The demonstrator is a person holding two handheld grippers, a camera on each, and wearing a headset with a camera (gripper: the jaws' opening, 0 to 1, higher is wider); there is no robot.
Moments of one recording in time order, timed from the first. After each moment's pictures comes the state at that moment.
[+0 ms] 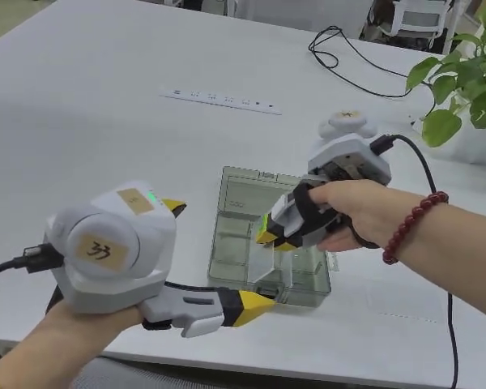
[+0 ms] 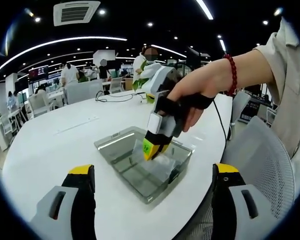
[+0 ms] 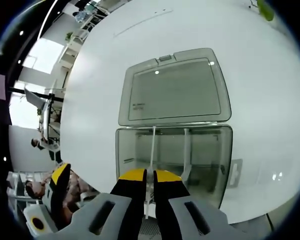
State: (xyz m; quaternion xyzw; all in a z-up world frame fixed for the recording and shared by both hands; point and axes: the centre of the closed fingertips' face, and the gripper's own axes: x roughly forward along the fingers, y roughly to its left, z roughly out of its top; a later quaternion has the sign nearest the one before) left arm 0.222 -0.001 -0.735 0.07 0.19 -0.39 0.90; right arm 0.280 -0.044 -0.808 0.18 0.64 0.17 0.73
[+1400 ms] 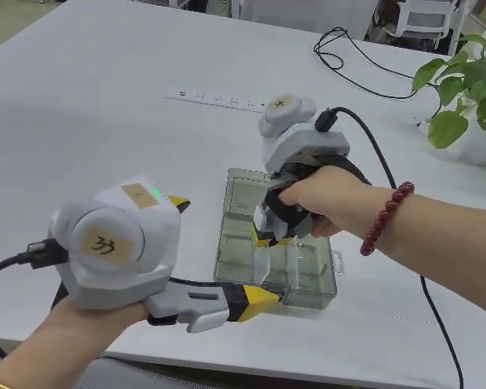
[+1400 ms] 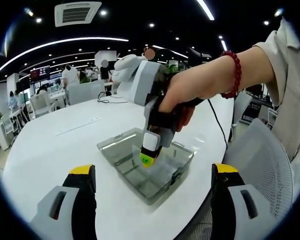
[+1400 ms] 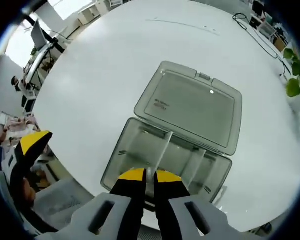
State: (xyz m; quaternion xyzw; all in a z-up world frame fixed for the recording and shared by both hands) left arm 0.225 0.003 -0.728 0.07 0.19 -0.38 0.90; right arm 0.278 -0.029 -0.807 -0.08 0.62 0.22 0.75
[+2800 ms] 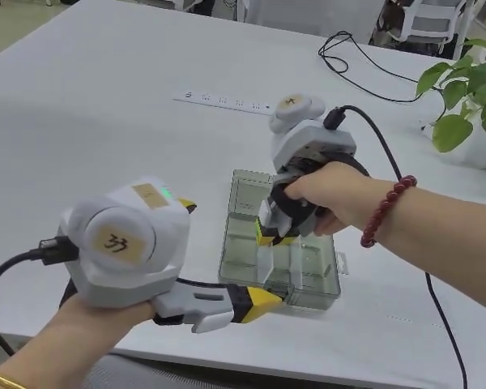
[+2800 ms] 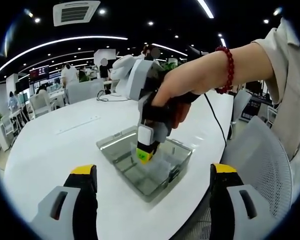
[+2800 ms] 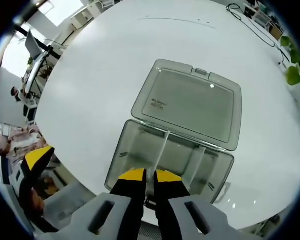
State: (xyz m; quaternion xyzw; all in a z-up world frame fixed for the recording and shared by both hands) left arm 0.219 0.002 -0.730 0.08 0.19 -0.39 0.90; right arm 0.277 -0.032 -0.805 -0.04 0.64 0.21 0.74
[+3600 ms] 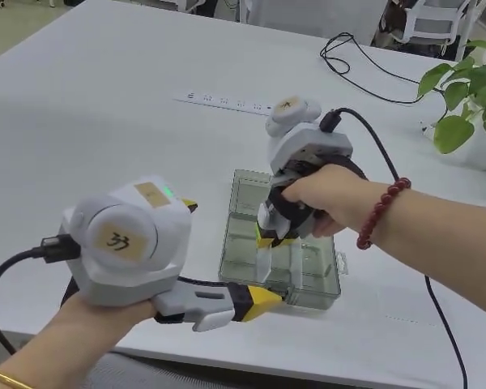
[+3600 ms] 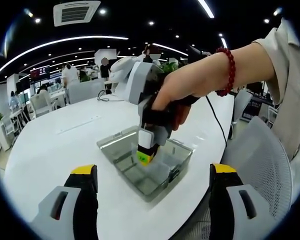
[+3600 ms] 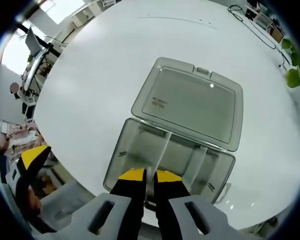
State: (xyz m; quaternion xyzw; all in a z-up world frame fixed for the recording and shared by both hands) left arm 0.218 0.002 -0.729 0.08 0.19 -0.38 0.90; right arm 0.272 -0.029 -0.810 -0.06 0.63 0.21 0.74
